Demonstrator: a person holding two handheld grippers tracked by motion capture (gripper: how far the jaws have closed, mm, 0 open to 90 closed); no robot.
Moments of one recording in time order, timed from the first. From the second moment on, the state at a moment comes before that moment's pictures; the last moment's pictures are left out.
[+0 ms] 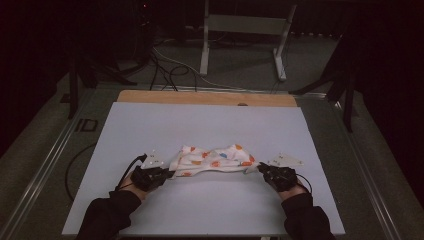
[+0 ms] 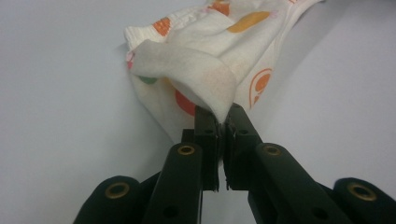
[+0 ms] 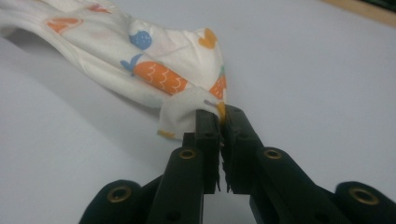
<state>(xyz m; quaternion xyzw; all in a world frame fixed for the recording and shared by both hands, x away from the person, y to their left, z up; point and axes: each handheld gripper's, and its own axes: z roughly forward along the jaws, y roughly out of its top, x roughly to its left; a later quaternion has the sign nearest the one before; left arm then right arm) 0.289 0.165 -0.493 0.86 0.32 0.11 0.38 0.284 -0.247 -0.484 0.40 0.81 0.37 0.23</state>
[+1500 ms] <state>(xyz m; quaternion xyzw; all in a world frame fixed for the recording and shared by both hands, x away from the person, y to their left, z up) 0.338 0.156 -0.476 0.84 0.38 0.08 0.38 0.346 -0.196 -0.464 0.41 0.80 0.40 0.17</state>
